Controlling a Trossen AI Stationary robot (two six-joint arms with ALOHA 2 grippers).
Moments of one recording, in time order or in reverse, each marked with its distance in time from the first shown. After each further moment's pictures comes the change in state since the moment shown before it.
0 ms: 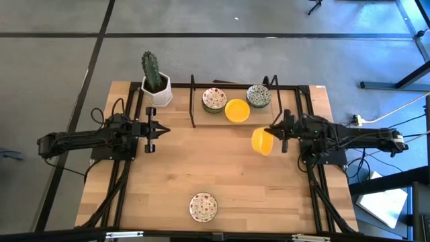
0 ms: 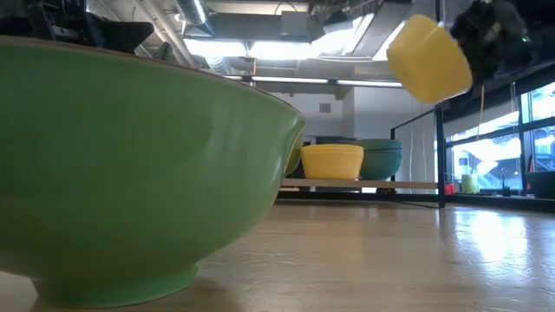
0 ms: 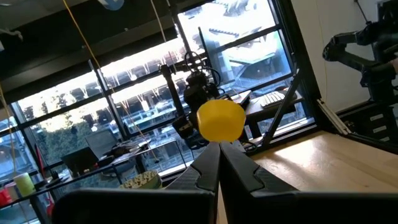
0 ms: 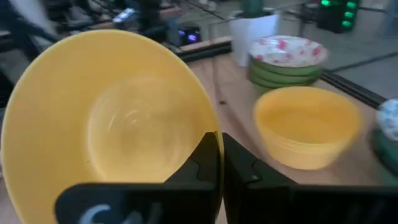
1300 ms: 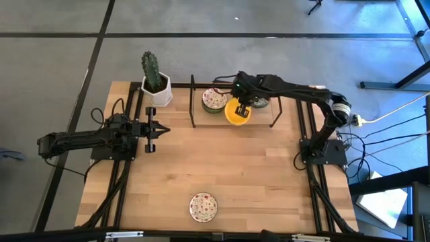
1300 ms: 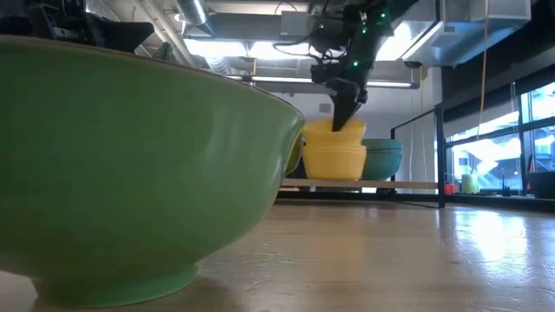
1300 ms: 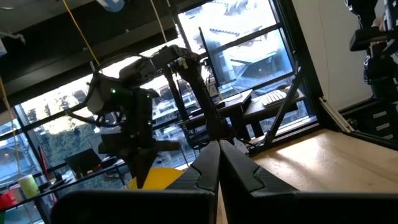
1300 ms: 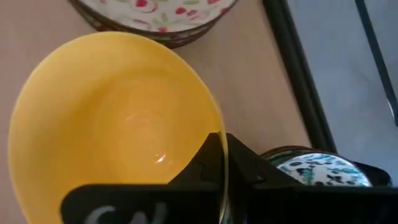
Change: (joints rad) left arm 0.000 0.000 0.000 0.000 -0.005 0.018; right arm -0.382 1.235 1.177 -0.808 0.069 -0.354
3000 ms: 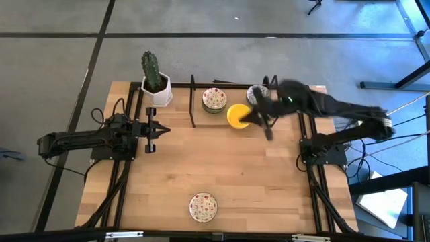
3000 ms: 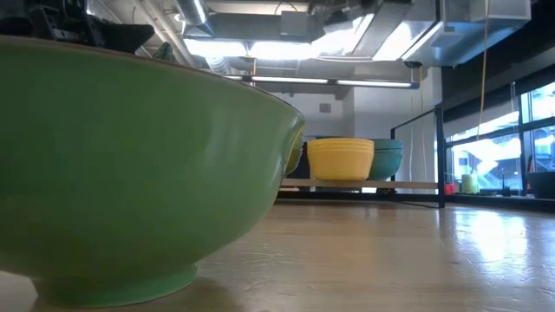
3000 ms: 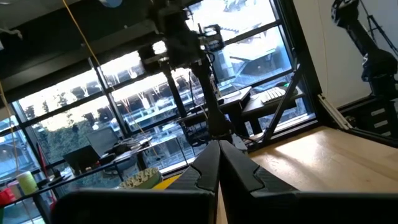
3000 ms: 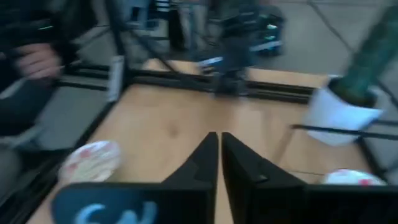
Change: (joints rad) left arm 0.000 0.000 0.000 -0.013 0.000 -0.001; right arm 0.280 -0.545 -0.237 0.474 -0.483 0.020
